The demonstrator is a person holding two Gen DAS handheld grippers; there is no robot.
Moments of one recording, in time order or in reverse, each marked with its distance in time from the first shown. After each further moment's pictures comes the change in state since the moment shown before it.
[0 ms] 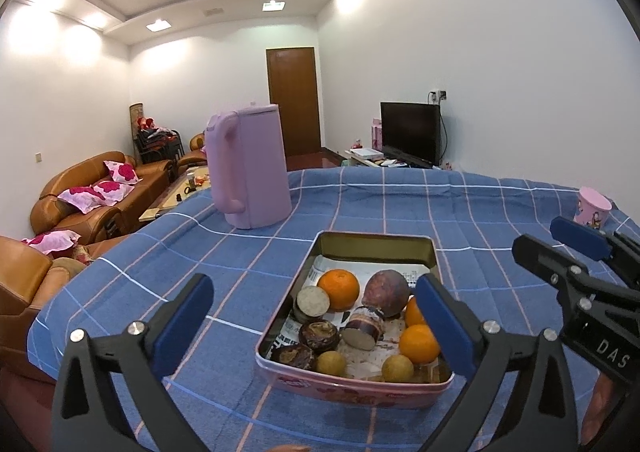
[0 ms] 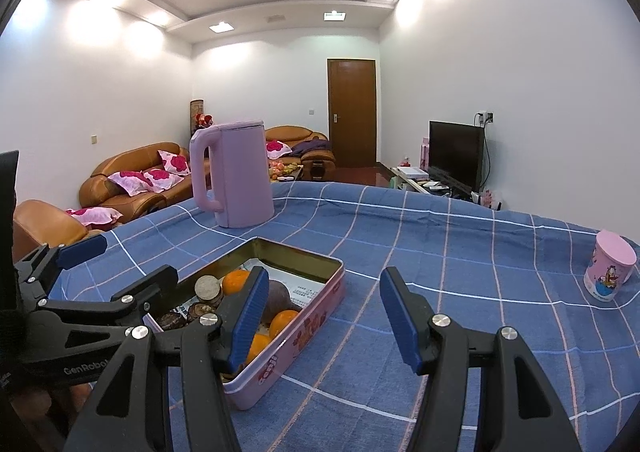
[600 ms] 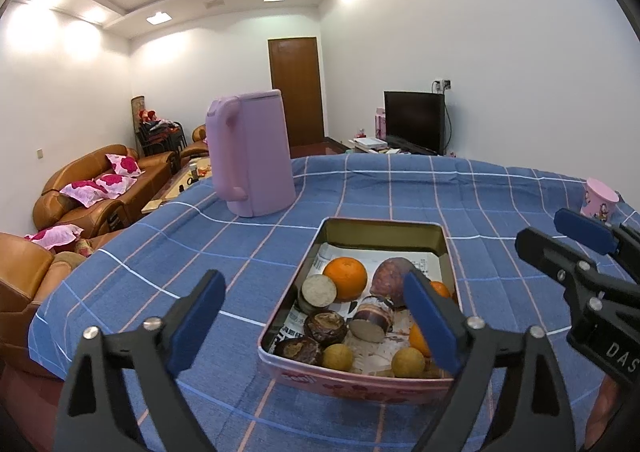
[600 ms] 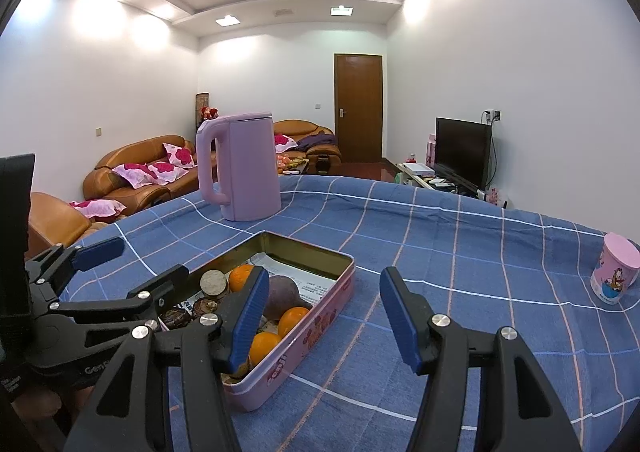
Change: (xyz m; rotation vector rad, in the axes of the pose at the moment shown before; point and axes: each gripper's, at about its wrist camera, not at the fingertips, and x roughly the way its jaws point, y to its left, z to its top) left arm 0.011 0.001 -0.006 0.006 0.038 0.010; right arm 0.007 0.007 -0.002 -0.010 0.022 0.016
